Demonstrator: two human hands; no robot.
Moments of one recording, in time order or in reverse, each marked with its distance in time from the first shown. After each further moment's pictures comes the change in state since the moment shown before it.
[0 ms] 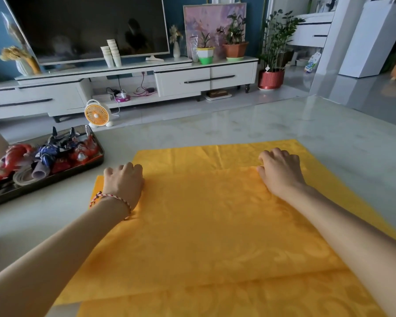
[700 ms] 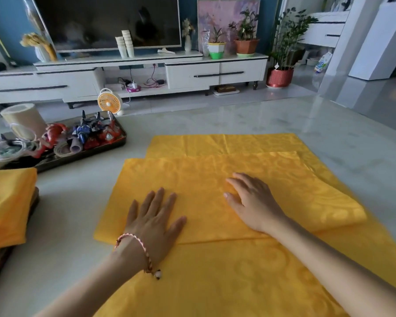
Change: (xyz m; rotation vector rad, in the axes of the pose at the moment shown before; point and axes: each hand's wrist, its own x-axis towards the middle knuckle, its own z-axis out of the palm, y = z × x) left_hand -0.153 0.016 0.010 -0.383 -0.208 0.110; right_hand -0.111 -0.050 0.000 0.272 -0.099 -0.301
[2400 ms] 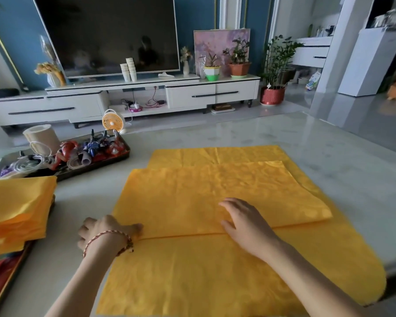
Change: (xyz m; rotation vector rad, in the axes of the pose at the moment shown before) left_hand -0.035 -0.023 -0.050 -0.390 0.051 -0.850; right_hand -0.061 -0.020 -0.018 0.141 0.026 -0.098
